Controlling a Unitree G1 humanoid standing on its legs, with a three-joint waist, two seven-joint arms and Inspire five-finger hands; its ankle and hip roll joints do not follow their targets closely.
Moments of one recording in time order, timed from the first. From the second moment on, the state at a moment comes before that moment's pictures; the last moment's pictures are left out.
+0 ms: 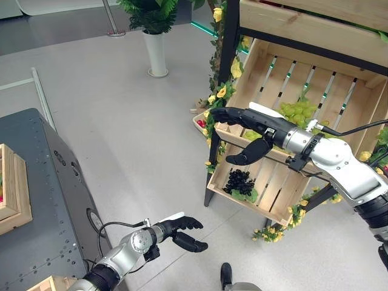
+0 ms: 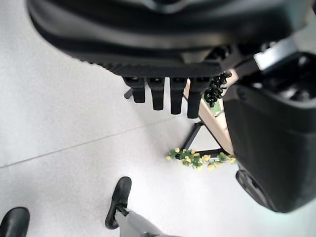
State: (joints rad) left arm -0.12 0.59 -0.57 0.40 0.16 -0.02 -0.32; right arm -0.64 -0.83 0.44 -0.10 0.46 0.06 0.36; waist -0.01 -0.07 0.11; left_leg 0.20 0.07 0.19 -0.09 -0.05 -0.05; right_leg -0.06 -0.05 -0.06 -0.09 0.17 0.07
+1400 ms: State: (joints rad) left arm 0.03 0.48 -0.41 0.22 -0.09 0.06 0.01; right arm 0.02 -0.39 0.36 0.27 0.64 0.03 0.24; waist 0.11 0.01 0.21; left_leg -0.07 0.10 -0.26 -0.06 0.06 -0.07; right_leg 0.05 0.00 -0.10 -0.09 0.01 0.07
